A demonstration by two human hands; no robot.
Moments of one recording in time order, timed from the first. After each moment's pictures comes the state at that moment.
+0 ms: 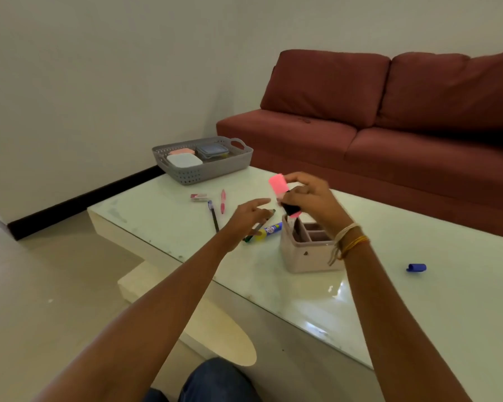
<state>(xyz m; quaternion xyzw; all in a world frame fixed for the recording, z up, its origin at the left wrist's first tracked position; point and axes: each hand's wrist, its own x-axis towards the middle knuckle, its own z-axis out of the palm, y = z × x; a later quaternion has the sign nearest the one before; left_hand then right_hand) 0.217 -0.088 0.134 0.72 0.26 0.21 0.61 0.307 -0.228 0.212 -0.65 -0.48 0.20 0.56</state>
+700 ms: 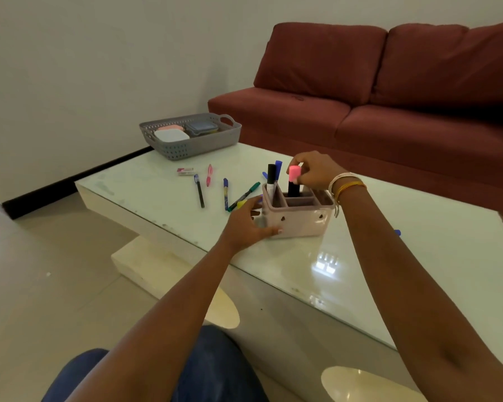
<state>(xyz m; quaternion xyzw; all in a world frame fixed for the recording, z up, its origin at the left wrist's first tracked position) 0.221 -0.151 0.067 0.83 0.24 0.26 0.42 0.389 -0.241 0.198 -0.82 -0.51 0.07 0.23</state>
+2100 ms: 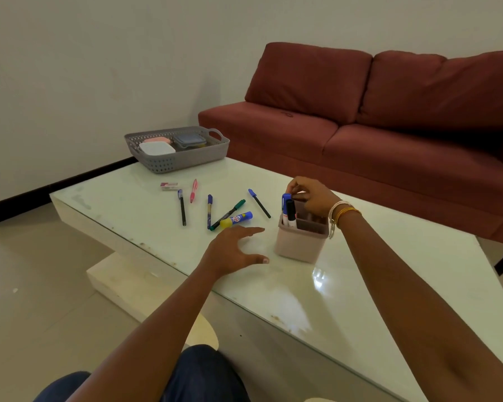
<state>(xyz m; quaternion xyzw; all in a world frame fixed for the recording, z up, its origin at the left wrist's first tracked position) 0.226 -0.152 0.066 0.89 0.25 0.19 0.33 0.429 -0.252 0.183 -0.79 -0.51 0.16 0.31</state>
